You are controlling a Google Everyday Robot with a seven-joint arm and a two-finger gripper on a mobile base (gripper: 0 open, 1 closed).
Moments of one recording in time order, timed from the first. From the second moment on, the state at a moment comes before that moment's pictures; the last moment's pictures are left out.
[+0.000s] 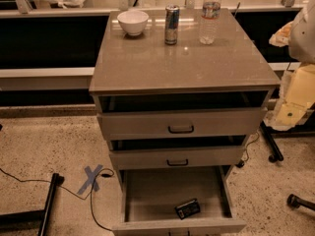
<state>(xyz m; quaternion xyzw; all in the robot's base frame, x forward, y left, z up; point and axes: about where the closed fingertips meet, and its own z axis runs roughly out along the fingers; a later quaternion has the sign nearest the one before) 0.438 -0.216 0.977 -0.60 0.78 -0.04 0.16</state>
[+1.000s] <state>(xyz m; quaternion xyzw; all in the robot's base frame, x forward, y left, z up) 0.447 -0.303 0.811 -0.65 0.75 -0.05 0.13</state>
